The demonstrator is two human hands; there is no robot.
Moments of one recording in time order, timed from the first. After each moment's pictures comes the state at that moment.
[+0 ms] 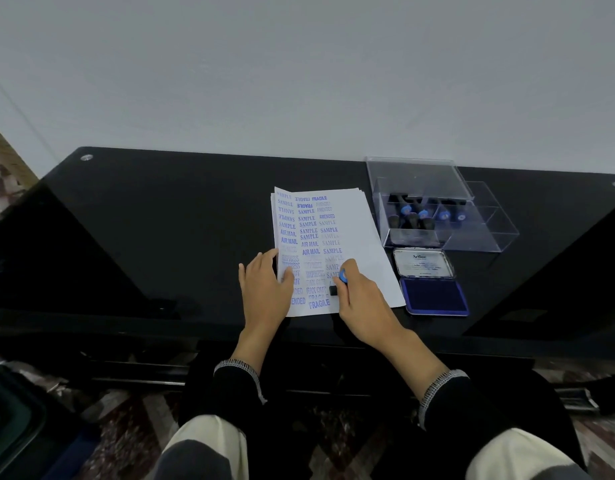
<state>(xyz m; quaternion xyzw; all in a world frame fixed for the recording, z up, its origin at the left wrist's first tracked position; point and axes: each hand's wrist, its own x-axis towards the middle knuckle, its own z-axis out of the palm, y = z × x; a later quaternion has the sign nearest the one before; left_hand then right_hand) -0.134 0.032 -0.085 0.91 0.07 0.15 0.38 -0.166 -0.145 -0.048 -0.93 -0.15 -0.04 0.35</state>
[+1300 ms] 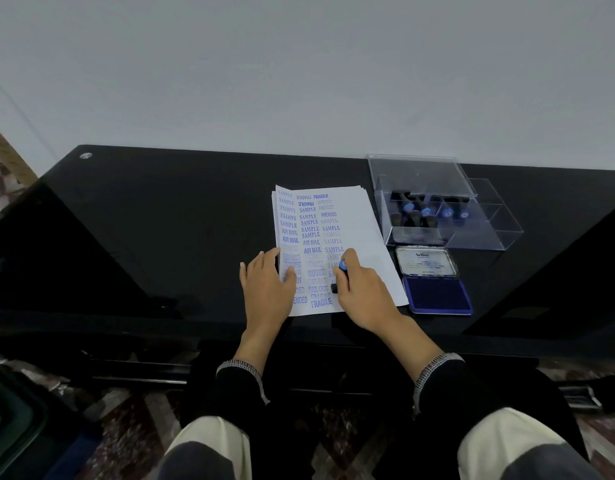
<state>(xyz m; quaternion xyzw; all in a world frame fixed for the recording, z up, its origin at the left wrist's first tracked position) -0.135 0.030 -0.083 0.92 0.07 0.15 0.37 -0.148 -0.141 -0.047 -0.94 -0.12 -0.04 0.31</state>
